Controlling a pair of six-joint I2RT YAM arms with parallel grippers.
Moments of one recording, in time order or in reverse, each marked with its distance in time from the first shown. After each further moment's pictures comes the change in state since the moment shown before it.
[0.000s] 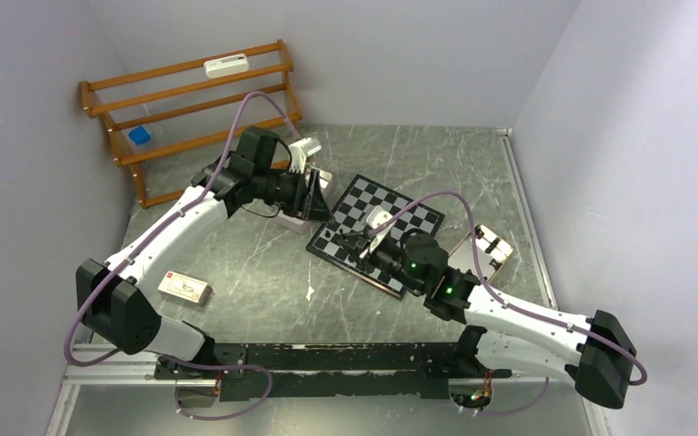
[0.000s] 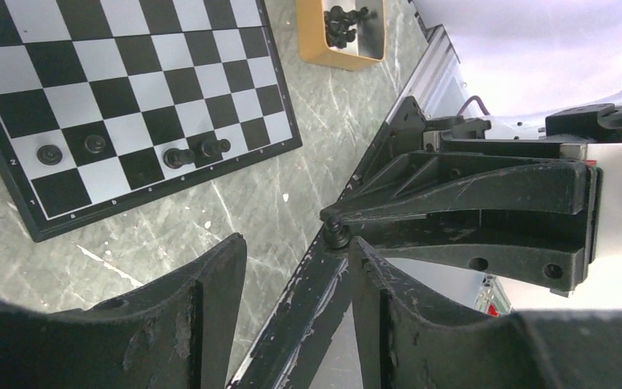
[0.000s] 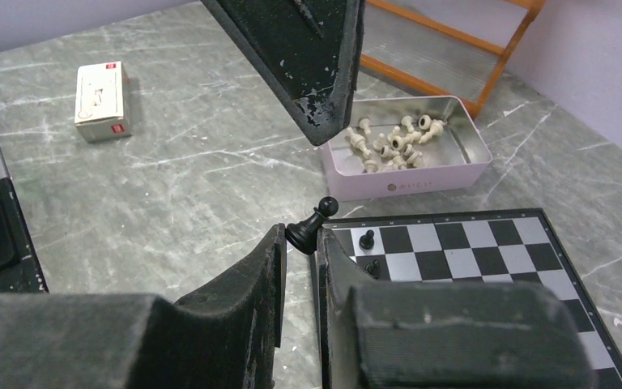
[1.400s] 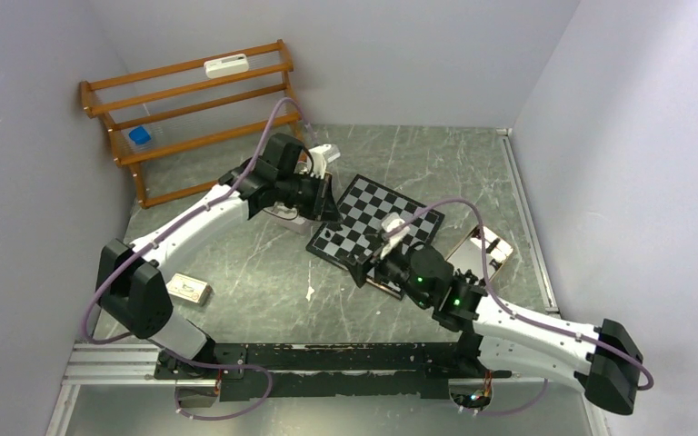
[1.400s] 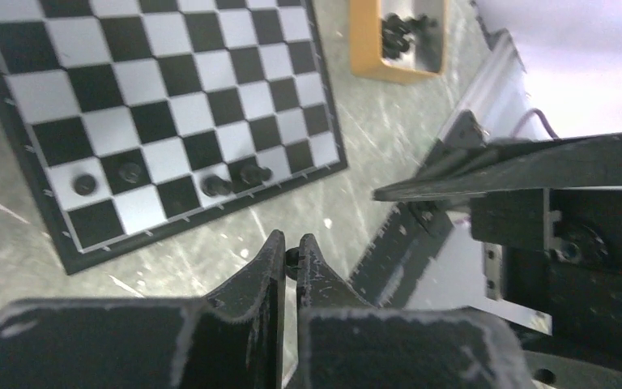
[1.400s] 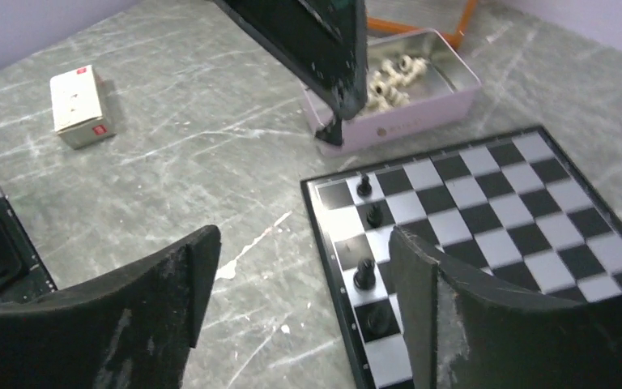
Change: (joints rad) left arm -0.087 0.092 -0.009 0.085 -0.113 0.004; right arm 0.040 -0.064 -0.075 -0.030 0.127 0.118
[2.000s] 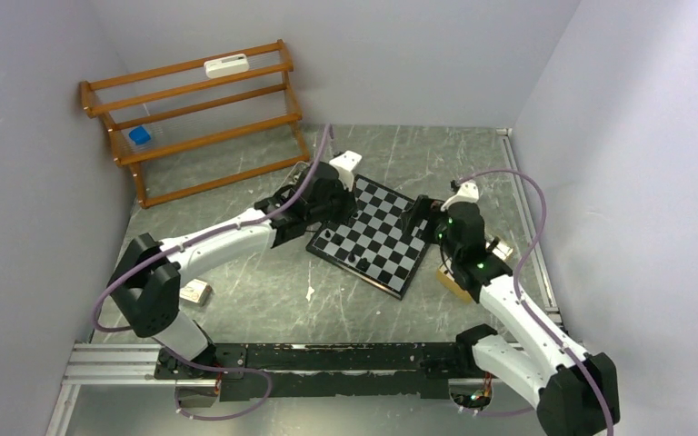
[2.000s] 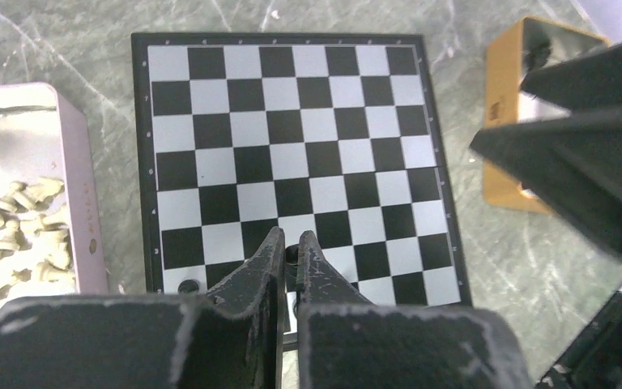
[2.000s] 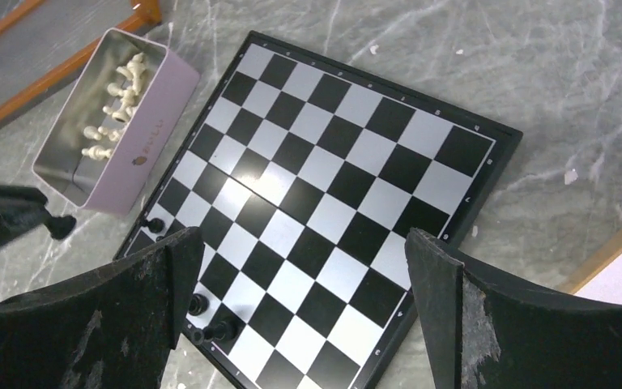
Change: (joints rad) left arm -0.215 0.048 -0.120 0.424 -0.623 0.046; right arm -0.629 0.004 0.064 -0.332 -0.039 0.393
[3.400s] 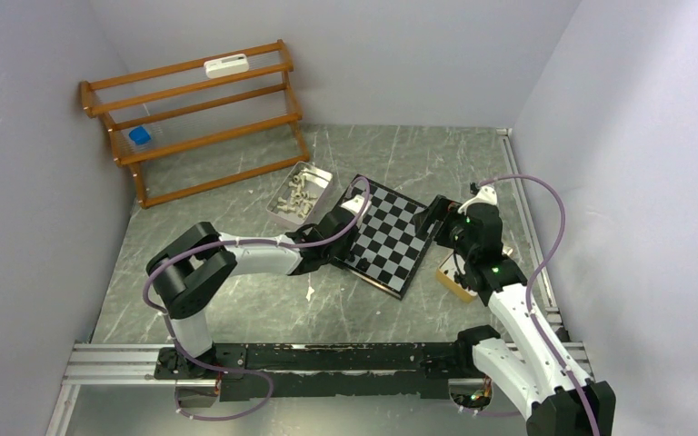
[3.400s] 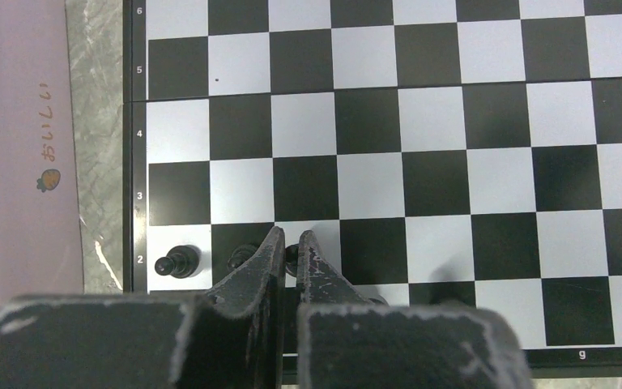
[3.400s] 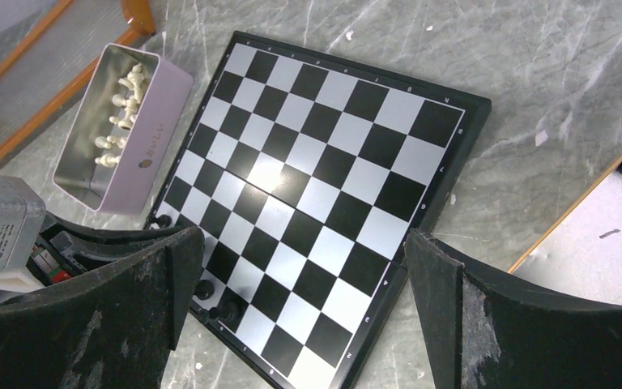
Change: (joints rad) left arm -0.117 0.204 -0.248 0.304 -0.301 0.073; right arm -0.171 -0.075 0.042 -0.171 -0.129 0.066
